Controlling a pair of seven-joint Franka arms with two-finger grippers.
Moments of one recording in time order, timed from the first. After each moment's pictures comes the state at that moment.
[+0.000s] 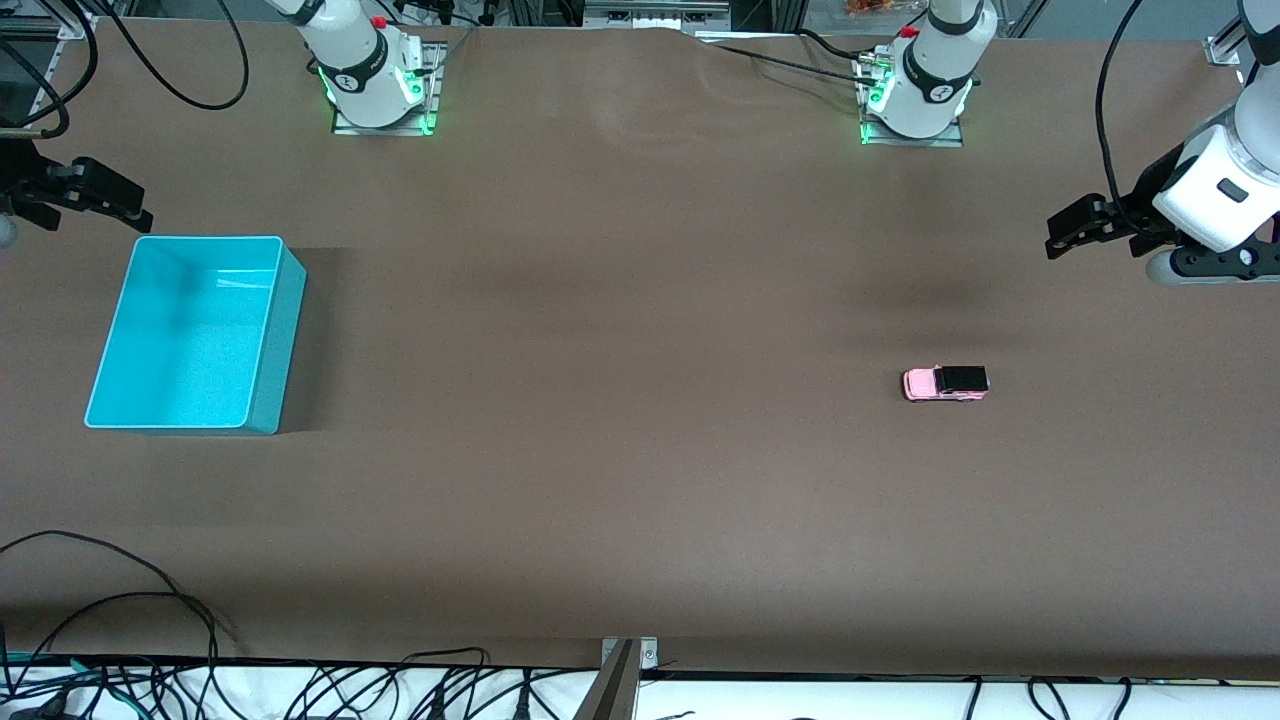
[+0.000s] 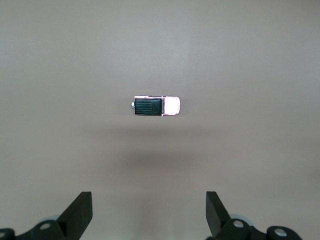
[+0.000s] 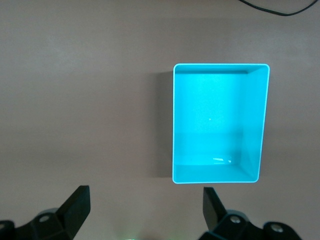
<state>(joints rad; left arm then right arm) 0.00 -0.01 -0.04 -1.66 -0.01 1.57 -0.10 0.10 0.01 -0.12 -1.54 -0.02 1.50 -0.02</state>
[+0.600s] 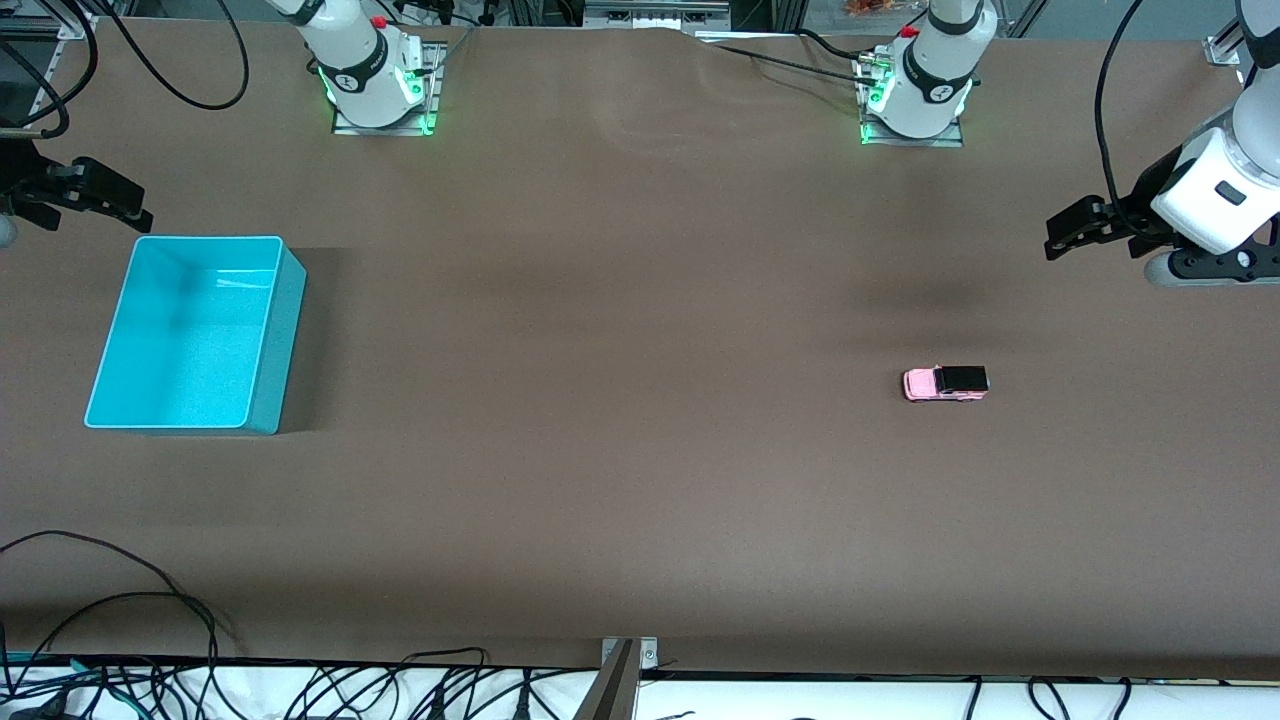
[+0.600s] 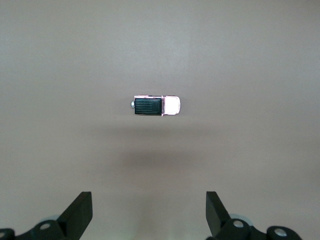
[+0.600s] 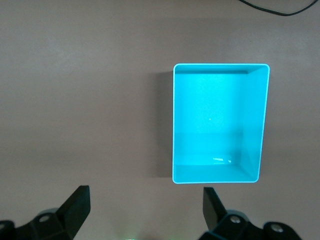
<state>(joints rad) 0.00 0.00 -0.04 -1.66 -0.01 1.57 -0.10 0.10 0.01 -0.12 -1.54 -0.02 1.50 -0.02</state>
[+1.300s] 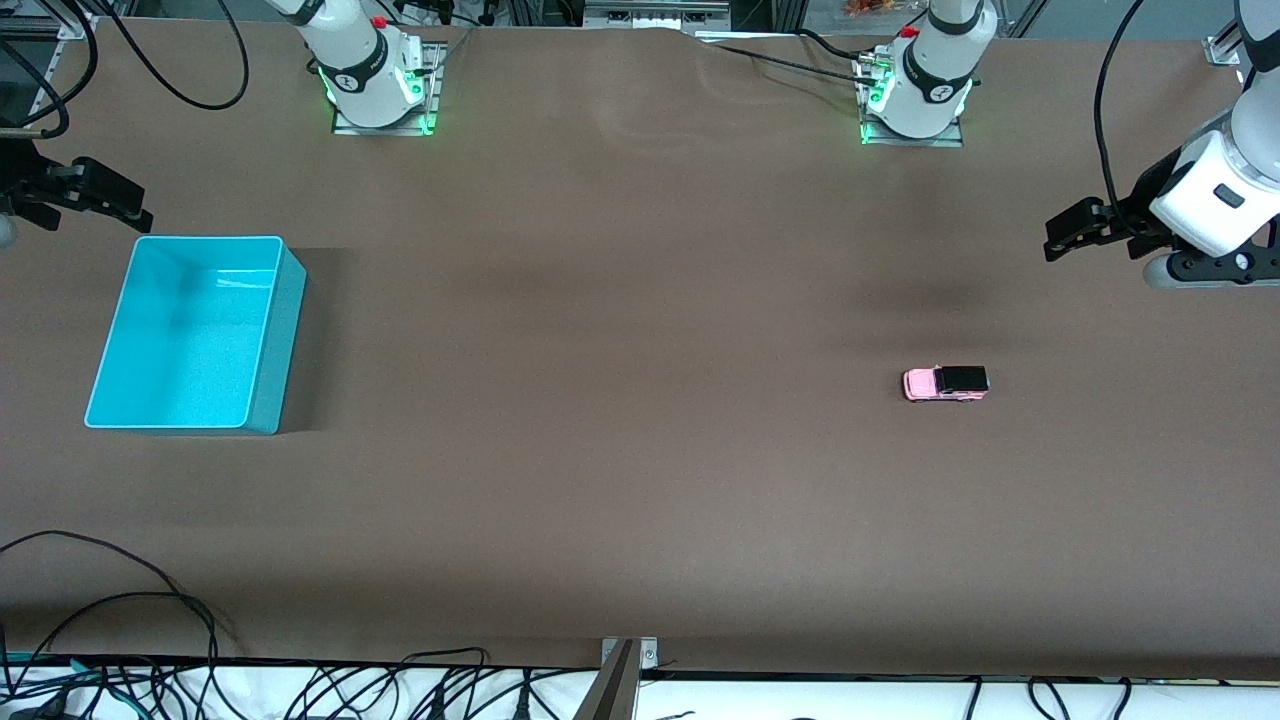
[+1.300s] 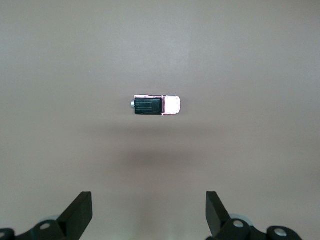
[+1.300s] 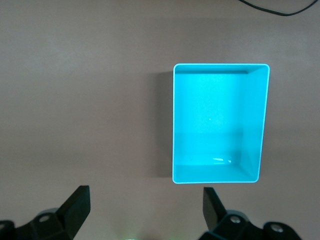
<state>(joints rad) 0.00 0.00 -0.04 -1.66 -0.01 1.57 -0.10 0.10 0.01 -0.12 -1.54 -0.02 1.50 -0.02</state>
